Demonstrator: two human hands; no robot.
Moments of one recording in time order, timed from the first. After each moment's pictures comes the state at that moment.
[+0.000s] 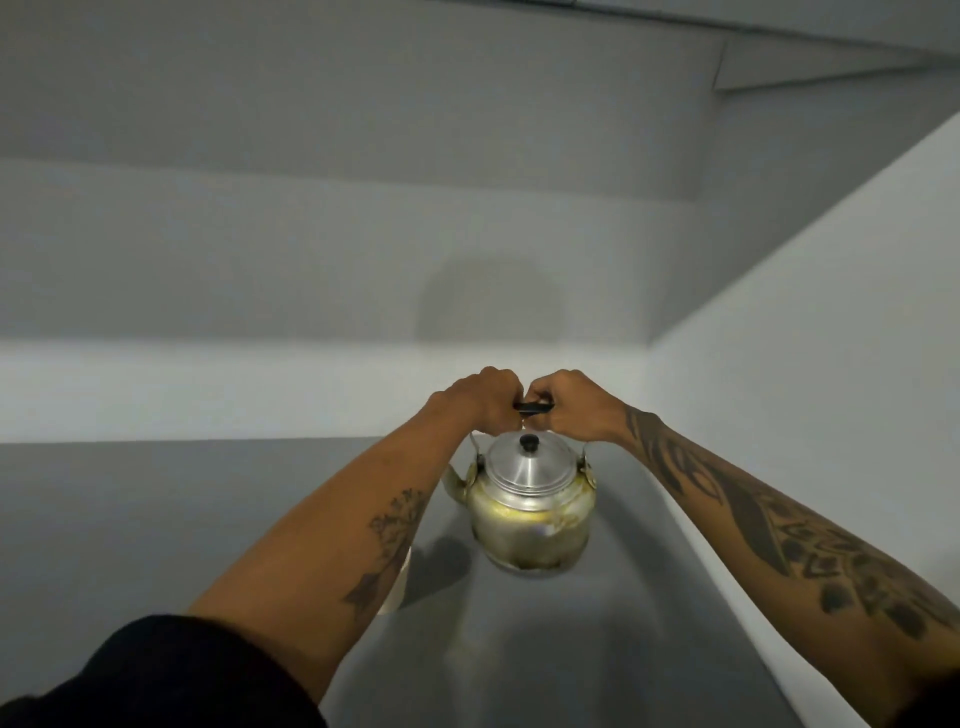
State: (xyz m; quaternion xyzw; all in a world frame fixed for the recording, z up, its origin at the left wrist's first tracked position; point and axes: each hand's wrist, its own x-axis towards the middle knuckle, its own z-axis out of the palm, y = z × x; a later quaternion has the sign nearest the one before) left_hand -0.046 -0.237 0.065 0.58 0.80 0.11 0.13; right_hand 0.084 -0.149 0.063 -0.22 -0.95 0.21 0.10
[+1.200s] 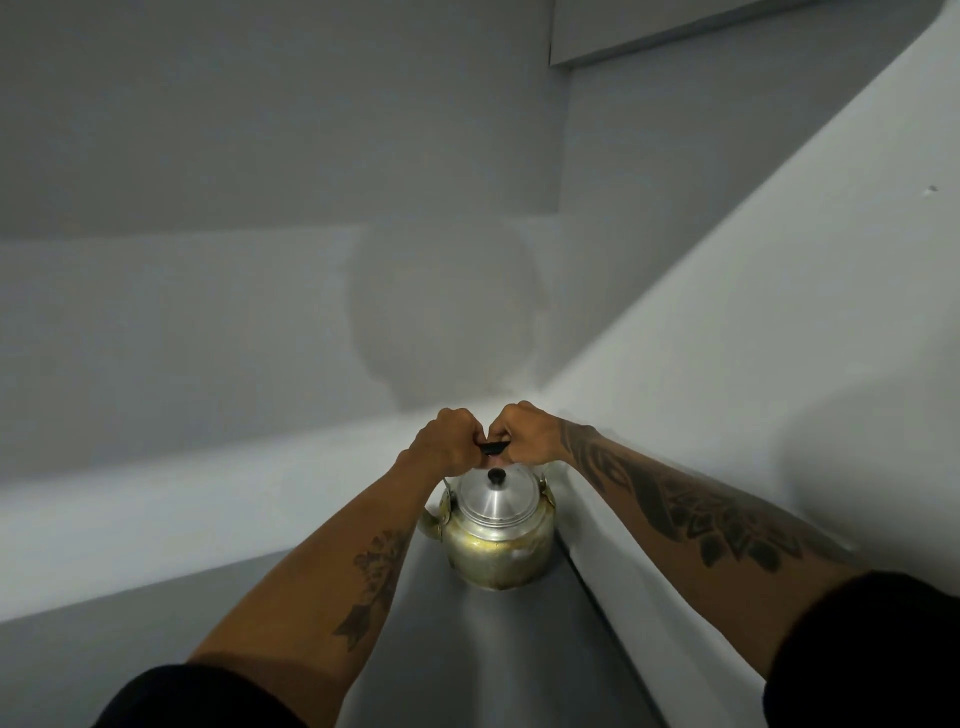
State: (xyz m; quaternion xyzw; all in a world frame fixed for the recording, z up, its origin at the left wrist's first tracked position) left_hand -0.025 0.028 0.016 0.57 0.78 0.19 0.18; right_hand 0.097 0.112 0.023 -0.30 -0.94 0.18 0.02
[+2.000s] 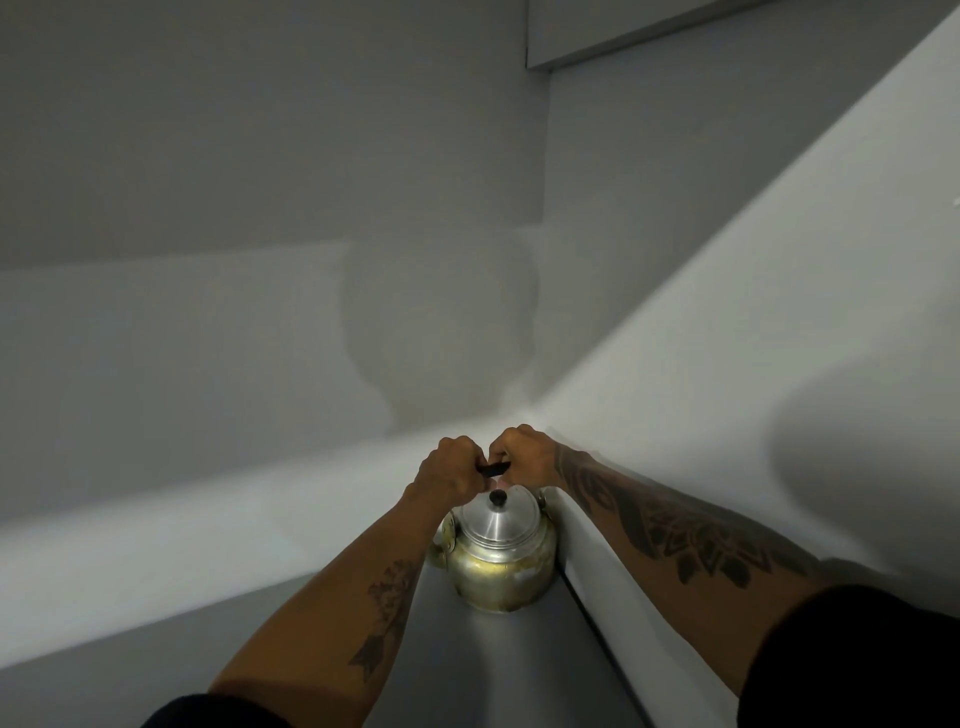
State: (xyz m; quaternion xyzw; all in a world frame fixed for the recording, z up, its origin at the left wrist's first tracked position) left_hand -0.023 0.062 -0.015 0.55 0.79 0.19 0.17; right_hand 0.094 0.147 -0.006 -0.34 -0.92 0.18 0.02
